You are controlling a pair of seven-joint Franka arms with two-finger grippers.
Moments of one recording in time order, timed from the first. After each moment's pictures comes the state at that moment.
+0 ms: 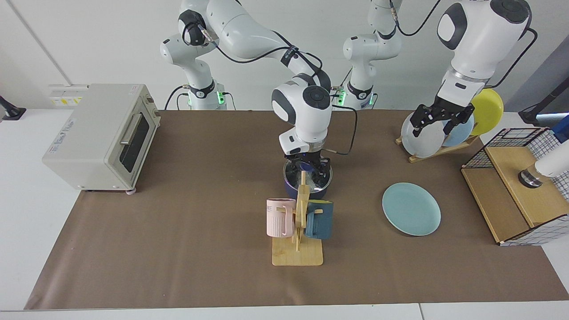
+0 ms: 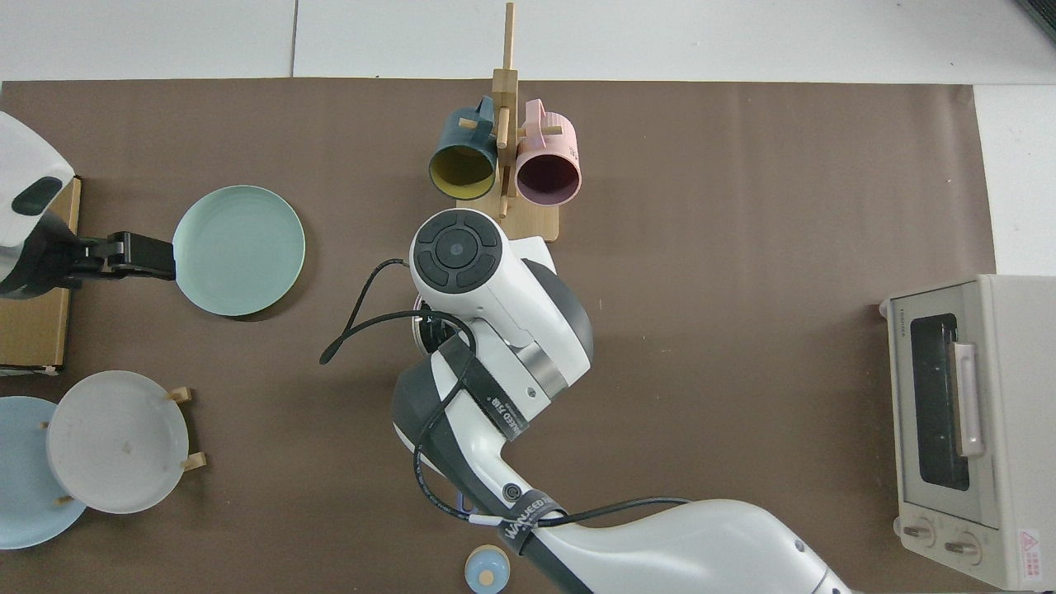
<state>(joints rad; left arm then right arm) 0.07 0.00 -0.11 -1.66 0.00 1.71 -0.08 0.64 0.61 0.02 -1.31 0.00 1.92 1.16</state>
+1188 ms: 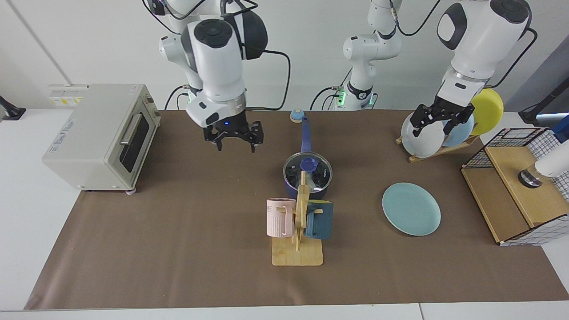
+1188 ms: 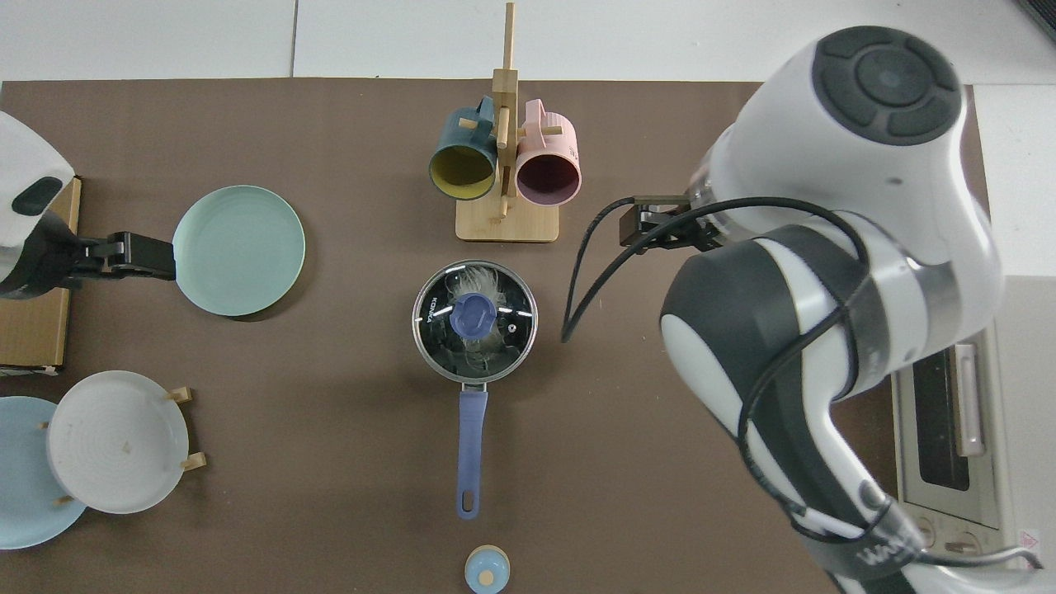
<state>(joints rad) 0.07 0.00 -0.11 -1.66 0.00 1.71 -0.08 0.33 0.29 0.00 -1.35 0.00 1.65 0.42</state>
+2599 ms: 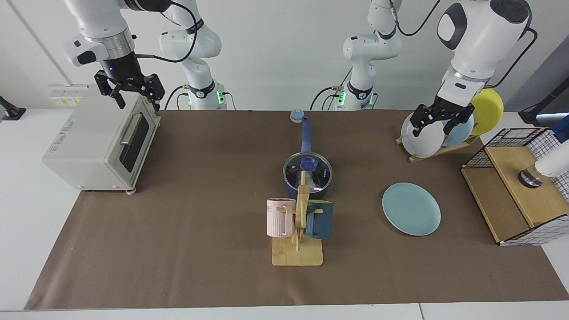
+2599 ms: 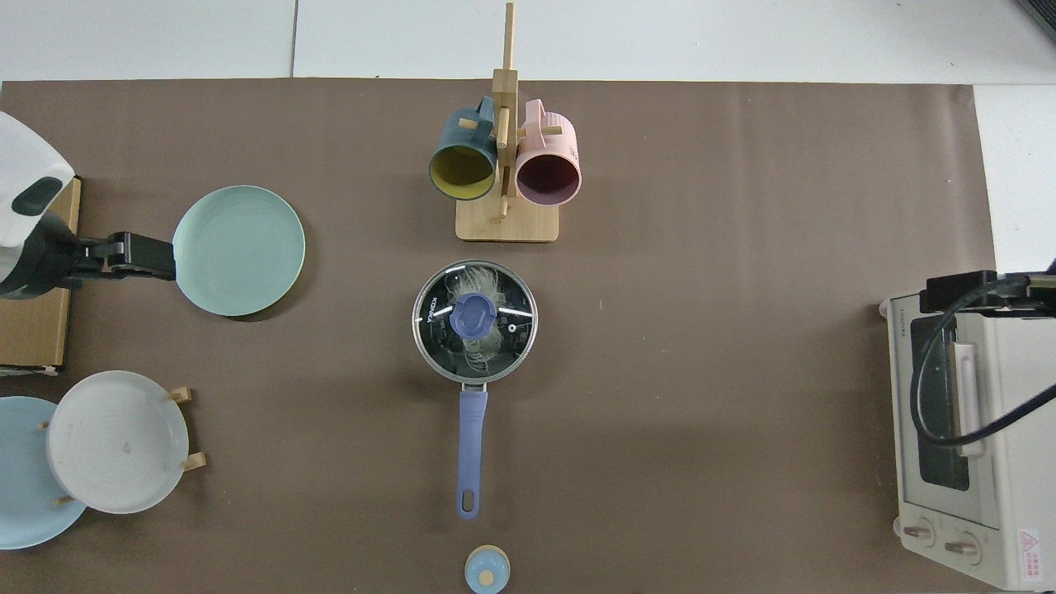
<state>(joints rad) 0.07 0.00 -0.11 -1.66 0.00 1.71 -0.08 -0.03 -0.12 0.01 -1.68 -0.03 1.62 0.09</state>
